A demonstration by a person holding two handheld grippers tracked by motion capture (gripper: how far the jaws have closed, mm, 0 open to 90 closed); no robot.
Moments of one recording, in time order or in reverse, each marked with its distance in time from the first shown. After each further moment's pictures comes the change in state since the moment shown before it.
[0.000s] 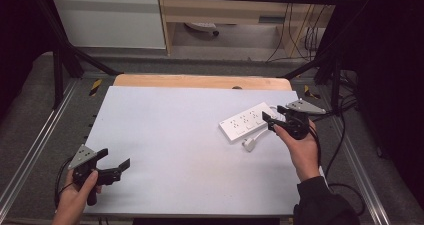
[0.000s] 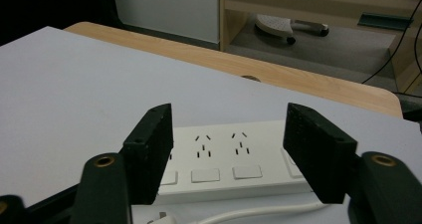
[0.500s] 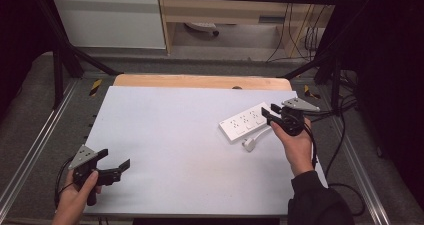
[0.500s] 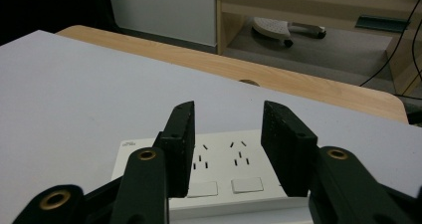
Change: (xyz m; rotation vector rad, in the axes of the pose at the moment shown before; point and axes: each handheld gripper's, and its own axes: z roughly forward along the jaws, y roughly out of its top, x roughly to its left) left arm 0.001 -0.001 0.001 0.011 0.000 0.002; right arm 0.000 -0.001 0.017 -0.012 -0.011 0.010
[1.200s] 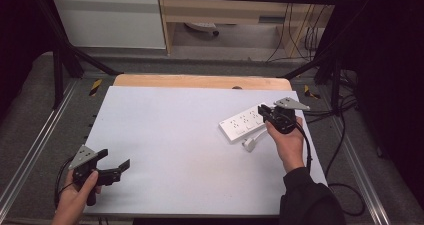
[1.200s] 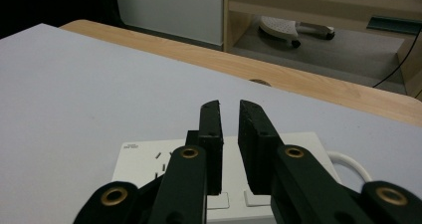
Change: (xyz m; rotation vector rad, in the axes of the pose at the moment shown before) left arm 0.001 -0.001 0.000 0.004 0.002 0.003; right arm 0.006 -0.006 0.023 0.000 0.022 -0.021
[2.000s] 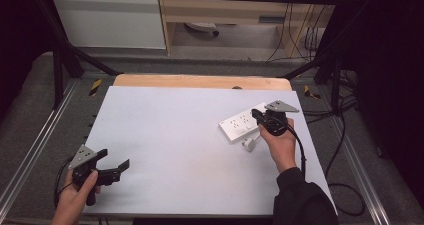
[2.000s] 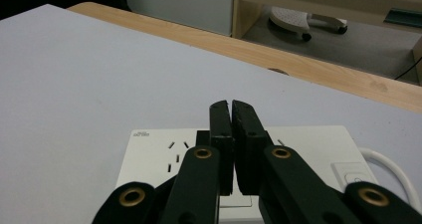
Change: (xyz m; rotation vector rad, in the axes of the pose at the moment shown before) left arm 0.001 0.000 0.000 0.001 0.001 0.002; right arm 0.013 -0.012 0.018 0.032 0.027 -0.031
